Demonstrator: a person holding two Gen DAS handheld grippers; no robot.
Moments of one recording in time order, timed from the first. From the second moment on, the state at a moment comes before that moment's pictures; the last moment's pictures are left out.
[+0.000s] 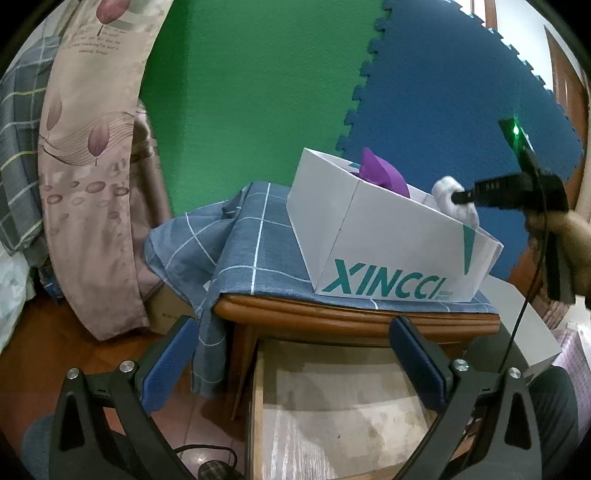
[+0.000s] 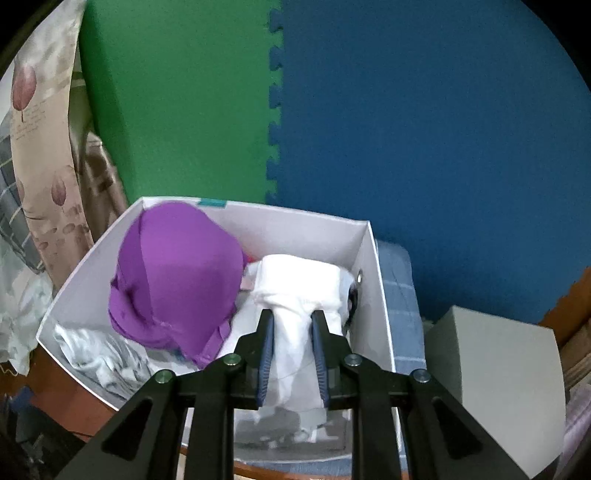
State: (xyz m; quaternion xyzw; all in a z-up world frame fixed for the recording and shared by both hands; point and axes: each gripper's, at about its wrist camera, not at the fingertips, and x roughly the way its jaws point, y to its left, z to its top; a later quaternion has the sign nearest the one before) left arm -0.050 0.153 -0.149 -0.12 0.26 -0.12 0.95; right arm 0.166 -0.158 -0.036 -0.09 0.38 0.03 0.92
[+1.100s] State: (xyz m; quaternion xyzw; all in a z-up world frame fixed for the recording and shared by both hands) left arm -0.049 0.148 -0.150 -0.10 0.27 -0.12 0.95; right arm 0.159 -0.145 -0.060 -0.09 0.38 0.03 0.92
